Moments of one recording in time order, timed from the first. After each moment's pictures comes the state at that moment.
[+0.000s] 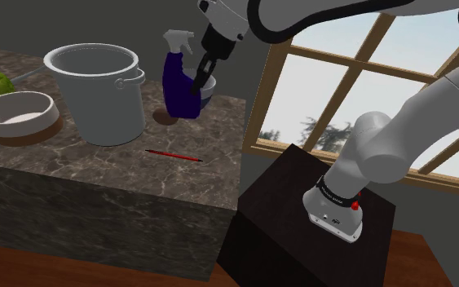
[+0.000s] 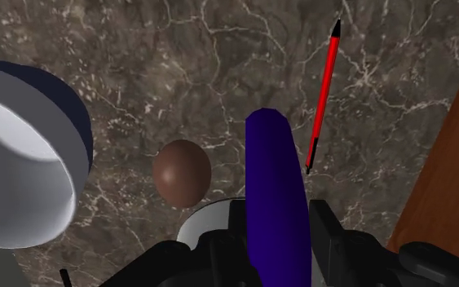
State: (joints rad) arm 0.29 -0.35 0.15 -2.33 0.19 2.33 -0.31
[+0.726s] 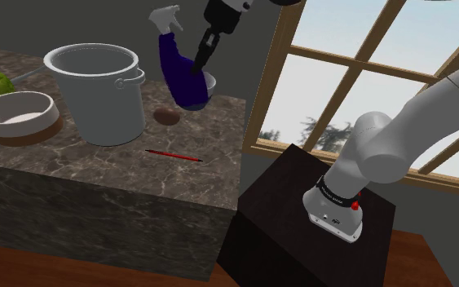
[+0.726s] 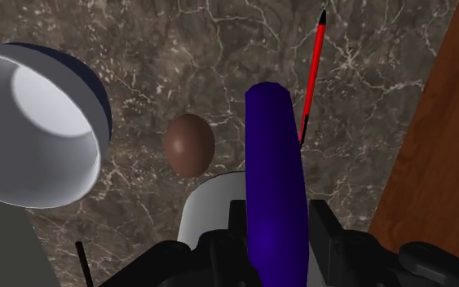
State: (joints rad) arm 0.28 -0.37 0.15 -2.20 0.17 2.18 -0.29
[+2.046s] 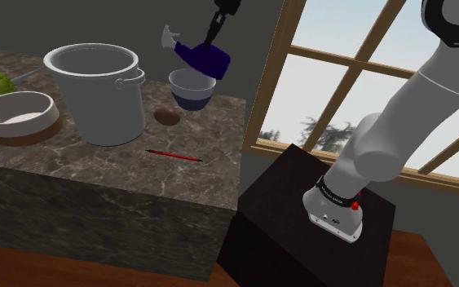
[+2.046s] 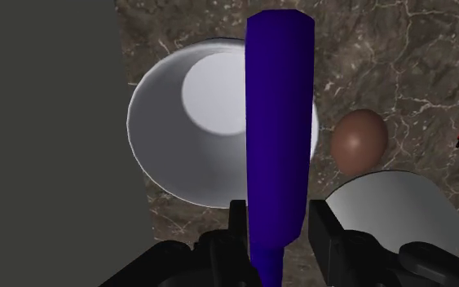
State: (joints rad) arm 0.16 -0.09 -0.12 -1.90 0.24 2.10 -0.69
